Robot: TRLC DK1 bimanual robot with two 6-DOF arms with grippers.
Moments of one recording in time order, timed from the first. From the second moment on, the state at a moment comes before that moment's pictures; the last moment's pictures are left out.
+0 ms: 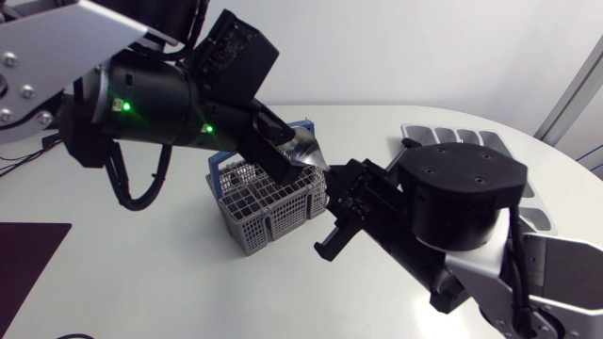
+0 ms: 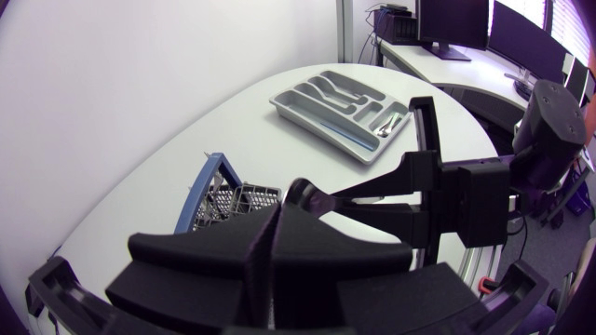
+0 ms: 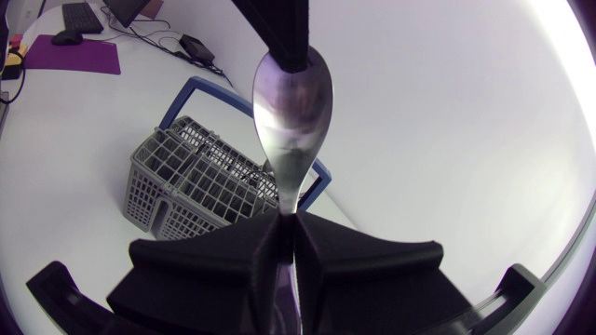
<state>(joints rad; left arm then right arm) -0.77 1.36 1.25 -0.52 0.00 0.16 0.93 1.22 0.57 0.37 0.46 -0.55</state>
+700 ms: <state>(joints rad) -0.70 1.32 1.27 -0.40 -0.04 0.18 0.65 1.13 0.55 0.21 0.30 -0.49</state>
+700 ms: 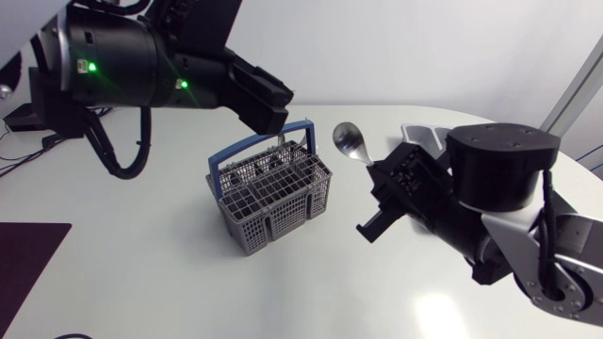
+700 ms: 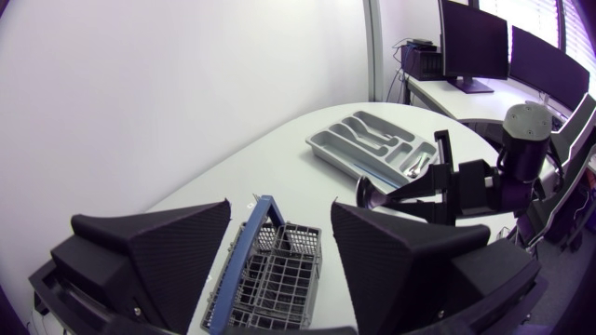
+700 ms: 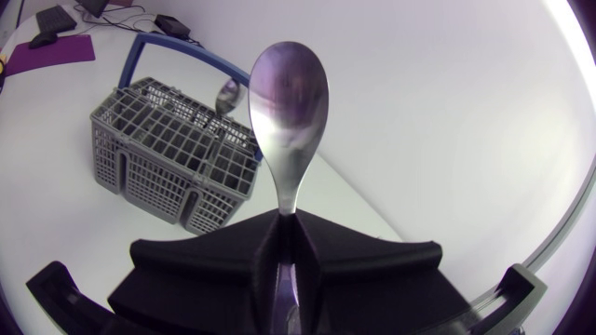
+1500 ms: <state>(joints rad) -0.67 1.29 1.22 -0.38 -0.05 0.37 0.00 1.49 0.85 0.11 -0.03 -0.27</state>
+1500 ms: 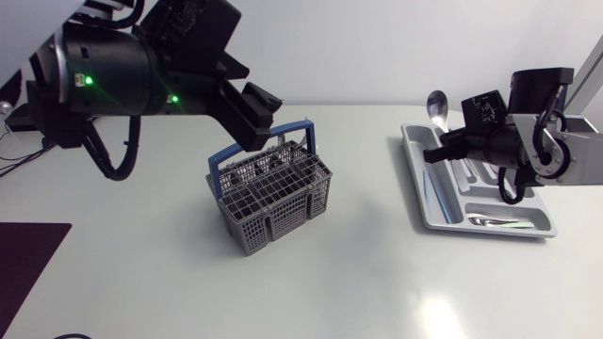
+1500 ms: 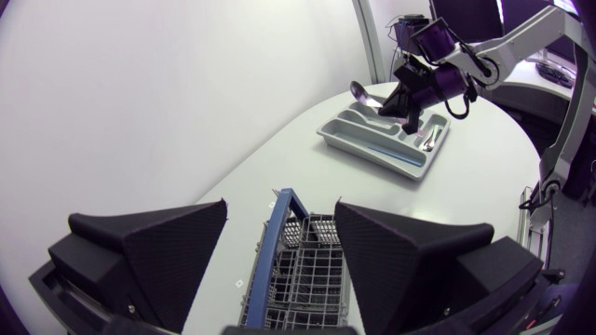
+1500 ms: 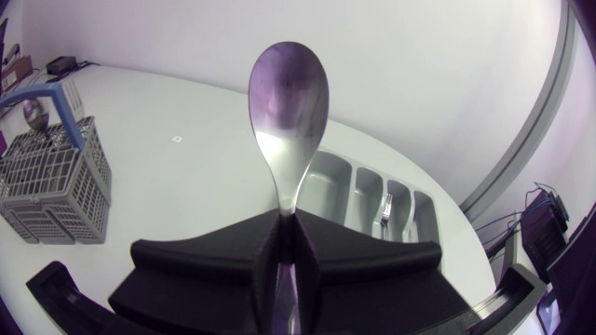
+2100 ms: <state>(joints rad) -0.62 1.29 1.19 -0.32 -0.04 0.50 -0.17 1.87 1.19 0.04 -0.07 -0.18</state>
